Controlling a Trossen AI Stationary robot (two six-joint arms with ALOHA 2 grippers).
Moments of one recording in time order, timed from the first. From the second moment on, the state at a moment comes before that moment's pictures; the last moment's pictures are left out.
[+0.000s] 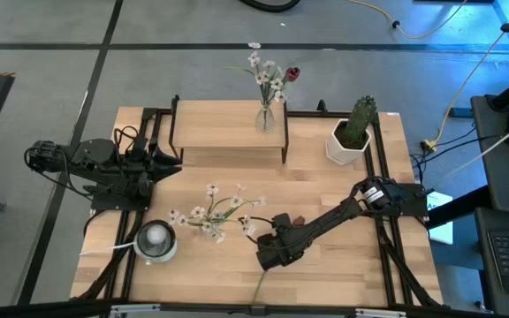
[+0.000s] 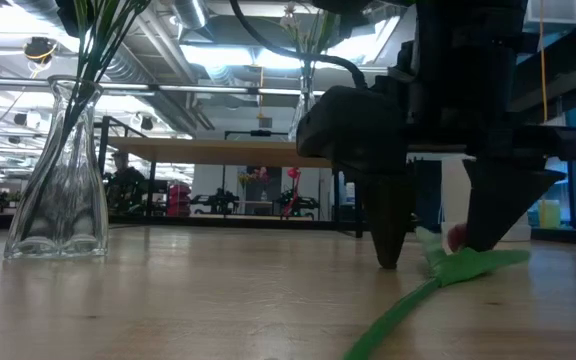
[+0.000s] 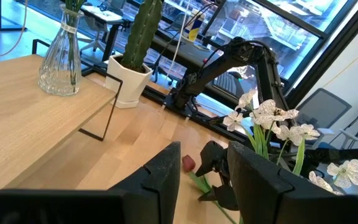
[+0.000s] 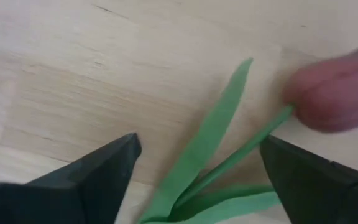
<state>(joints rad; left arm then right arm) -0.21 0.36 0.67 -0.42 -0.31 -0.51 0.47 2.24 1.65 -1.07 0.29 1.78</state>
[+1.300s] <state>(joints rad) -0.21 0.36 0.67 -0.42 -0.31 -0.51 0.47 2.24 1.65 -1.04 0.35 1.69</state>
